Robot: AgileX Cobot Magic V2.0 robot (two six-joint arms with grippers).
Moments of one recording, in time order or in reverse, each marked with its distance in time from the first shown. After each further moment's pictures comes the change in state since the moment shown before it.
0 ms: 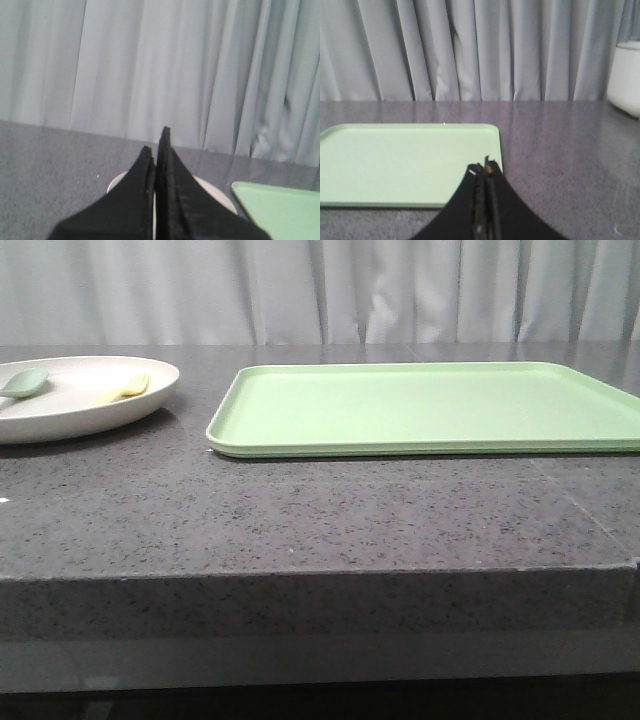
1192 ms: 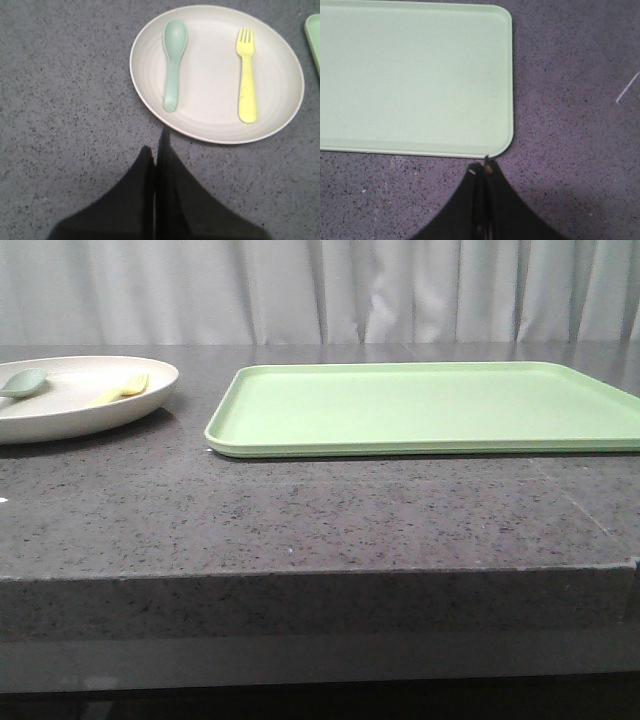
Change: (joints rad) left arm 0.000 0.901 -0.628 0.071 0.646 0.000; right arm 0.000 0.882 -0.655 -0.030 0.490 0.000
